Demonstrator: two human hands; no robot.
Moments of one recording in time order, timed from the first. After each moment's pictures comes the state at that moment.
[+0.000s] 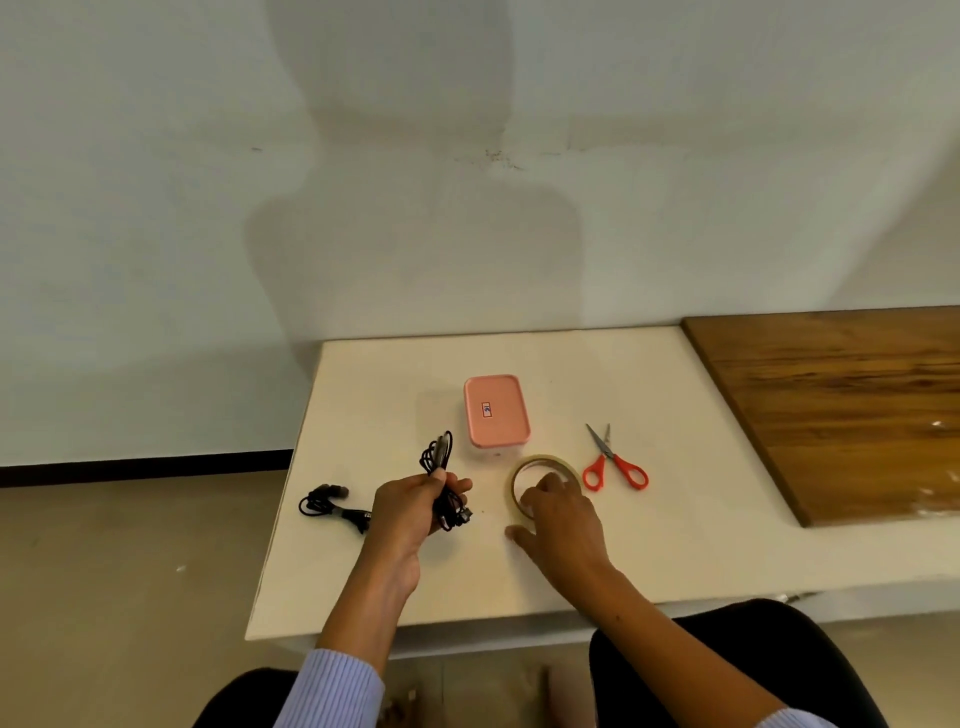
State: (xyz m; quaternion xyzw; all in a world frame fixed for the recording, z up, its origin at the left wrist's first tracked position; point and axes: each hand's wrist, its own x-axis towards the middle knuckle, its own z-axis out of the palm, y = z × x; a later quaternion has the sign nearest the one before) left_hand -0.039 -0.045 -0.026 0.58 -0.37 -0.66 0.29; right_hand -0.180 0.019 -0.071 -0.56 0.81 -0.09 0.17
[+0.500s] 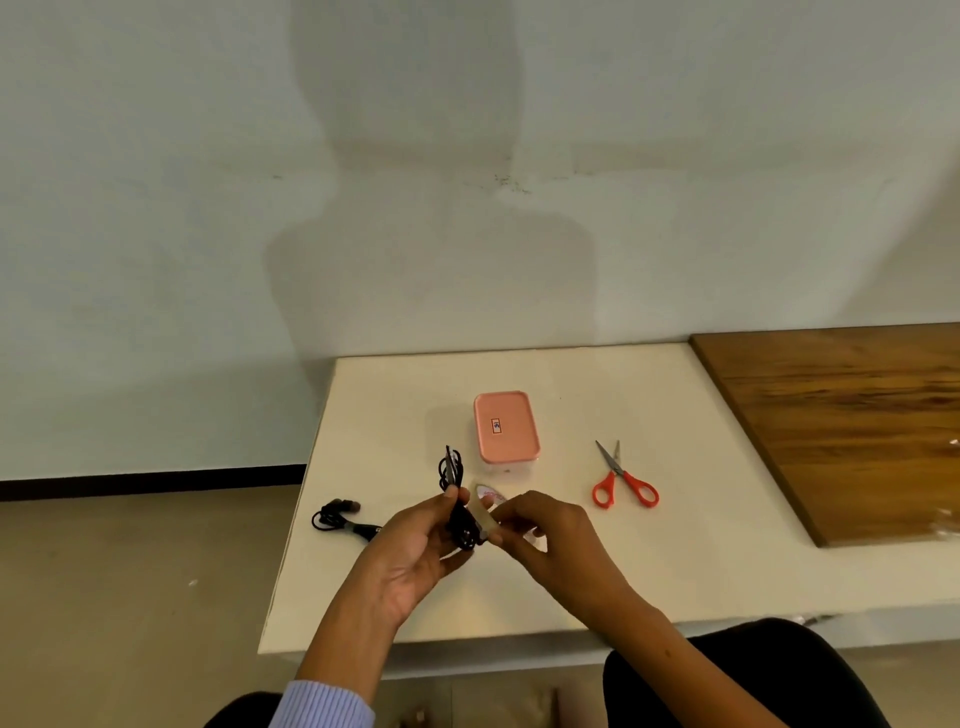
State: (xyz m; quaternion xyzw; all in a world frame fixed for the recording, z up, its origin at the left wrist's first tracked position) left_hand -0.023 -0.045 -0.023 0.50 -0.26 -0.80 0.23; right_hand -0.168 0.029 -0.044 -0.59 0.69 -0.33 0.27
